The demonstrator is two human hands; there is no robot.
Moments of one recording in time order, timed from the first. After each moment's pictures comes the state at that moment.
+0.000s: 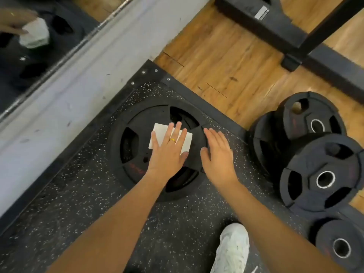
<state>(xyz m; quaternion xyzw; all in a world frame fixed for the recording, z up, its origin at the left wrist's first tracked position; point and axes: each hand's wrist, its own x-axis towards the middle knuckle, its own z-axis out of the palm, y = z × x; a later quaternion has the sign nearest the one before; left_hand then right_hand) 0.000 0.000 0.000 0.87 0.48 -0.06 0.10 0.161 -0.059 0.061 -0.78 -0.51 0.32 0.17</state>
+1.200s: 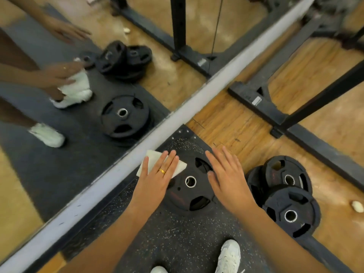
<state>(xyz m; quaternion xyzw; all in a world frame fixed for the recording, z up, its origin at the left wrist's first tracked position) -0.134 0.003 0.382 0.88 0.47 -0.02 -0.08 0.123 -0.031 0.412 -0.65 -0.73 0.14 0.14</state>
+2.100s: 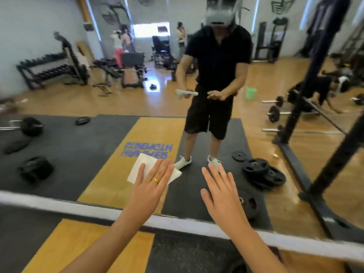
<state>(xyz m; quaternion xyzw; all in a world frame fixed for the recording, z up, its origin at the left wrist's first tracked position) -0.333 -0.307 0.958 0.57 0.74 0.04 -0.36 -0.140 -0.134 0.931 -0.21 -0.93 0.08 0.31</state>
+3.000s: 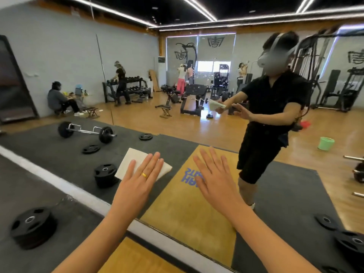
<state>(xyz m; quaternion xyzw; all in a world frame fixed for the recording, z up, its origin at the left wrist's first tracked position) -0.764 -0.752 1.066 0.42 0.81 0.02 -0.42 -0.660 -0.499 1.070 0.02 -0.93 -0.03 0.36</state>
